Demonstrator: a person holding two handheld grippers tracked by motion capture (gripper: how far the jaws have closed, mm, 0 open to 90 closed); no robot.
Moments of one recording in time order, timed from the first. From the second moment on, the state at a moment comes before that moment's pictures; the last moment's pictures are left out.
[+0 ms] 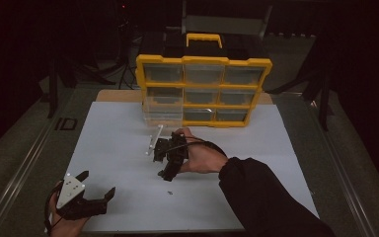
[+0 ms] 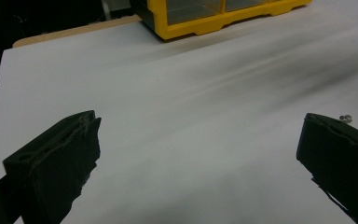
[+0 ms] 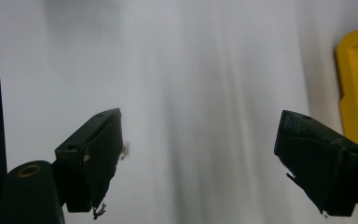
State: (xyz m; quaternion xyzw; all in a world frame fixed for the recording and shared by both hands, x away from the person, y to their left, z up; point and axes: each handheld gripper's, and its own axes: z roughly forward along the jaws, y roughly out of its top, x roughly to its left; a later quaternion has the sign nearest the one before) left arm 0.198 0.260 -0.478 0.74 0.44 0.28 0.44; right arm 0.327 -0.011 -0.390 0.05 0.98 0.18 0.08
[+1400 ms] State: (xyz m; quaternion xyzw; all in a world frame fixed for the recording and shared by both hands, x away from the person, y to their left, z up) left arm 0.198 0.260 -0.478 0.74 0.43 0.28 0.44; right arm 0.308 0.002 -0.481 0.01 1.00 0.07 0.01
